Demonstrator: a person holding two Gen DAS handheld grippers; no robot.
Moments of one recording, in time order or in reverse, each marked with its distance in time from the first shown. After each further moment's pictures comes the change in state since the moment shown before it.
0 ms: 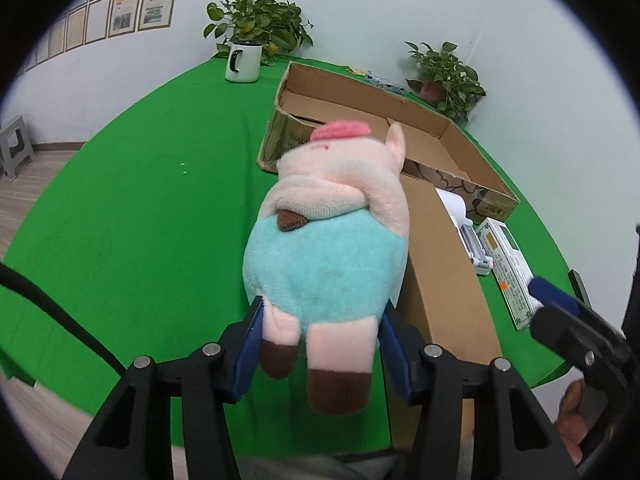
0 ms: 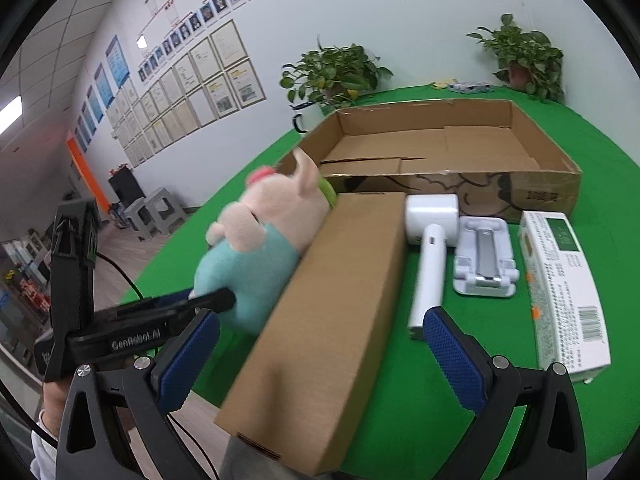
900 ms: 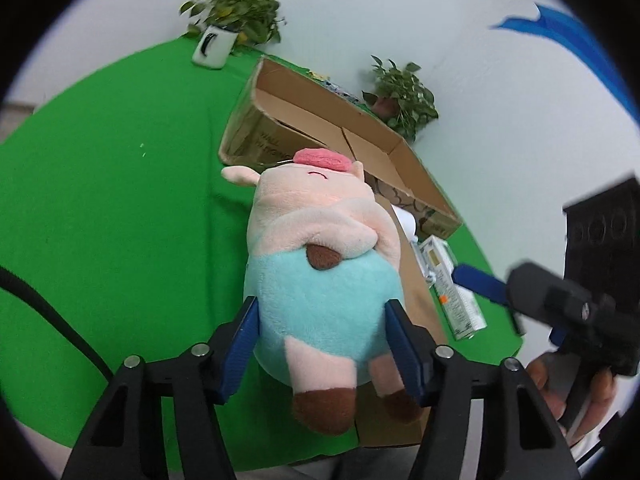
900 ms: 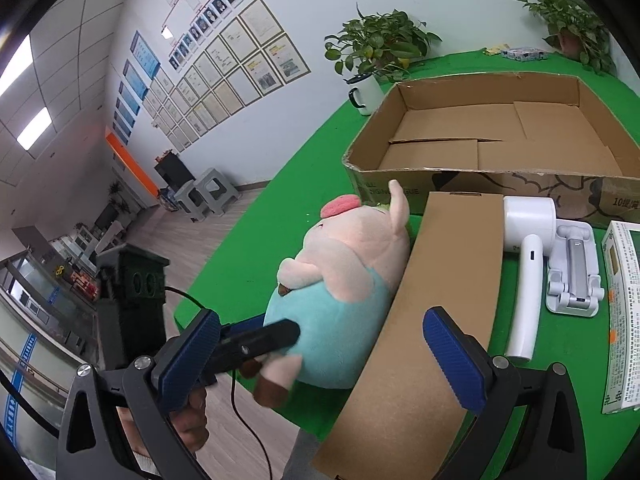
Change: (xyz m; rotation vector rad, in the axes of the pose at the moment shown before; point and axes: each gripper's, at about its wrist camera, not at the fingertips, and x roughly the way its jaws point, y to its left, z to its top) left arm 0.013 0.032 0.007 -0.073 -0.011 -0.284; right arm 0.027 0.032 0.038 0.057 0.139 0.172
